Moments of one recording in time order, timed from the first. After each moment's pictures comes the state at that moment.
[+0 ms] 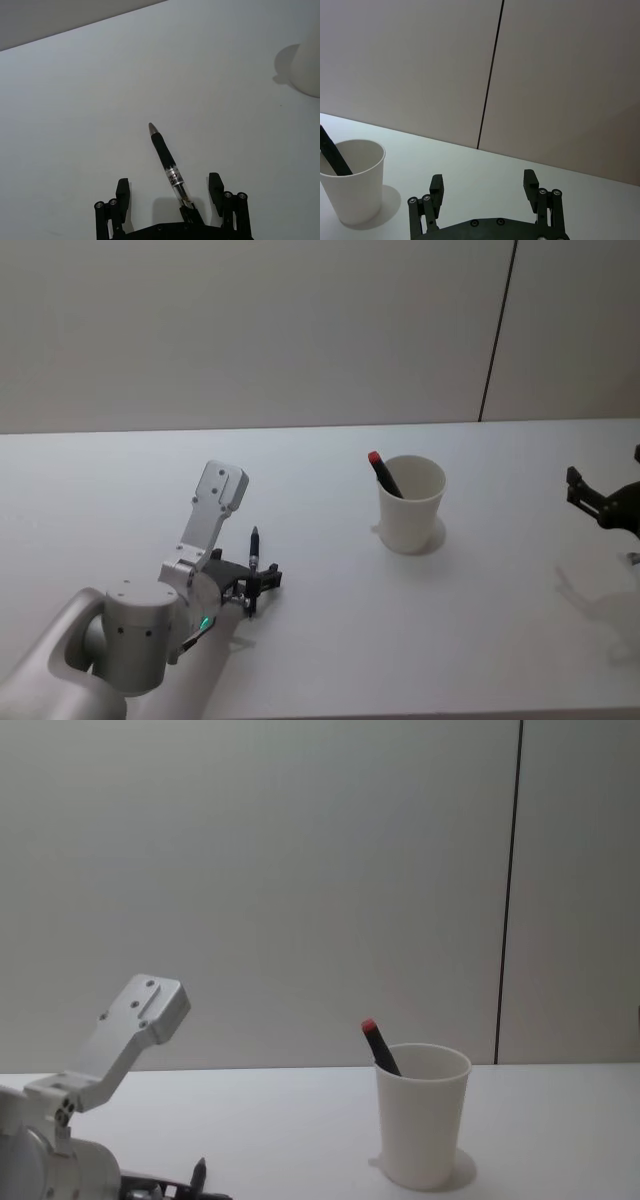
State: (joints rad) left arm -0.37 0.25 0.36 -1.25 -0.27 0.52 -0.02; right arm 0.11 0.21 0.04 -1.51 0.02 0.00 0.29
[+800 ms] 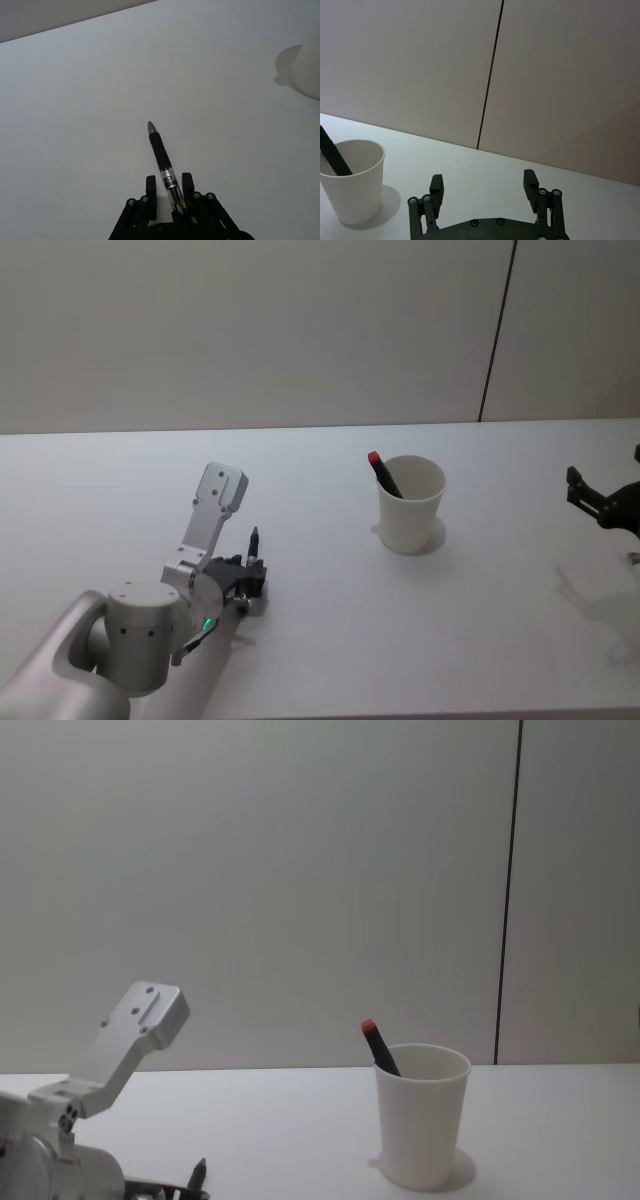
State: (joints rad) left arm -0.37 0.24 0.35 -1.21 -0.28 0.51 -0.02; right arm 0.11 0.21 0.04 -1.51 0.02 0.00 0.29
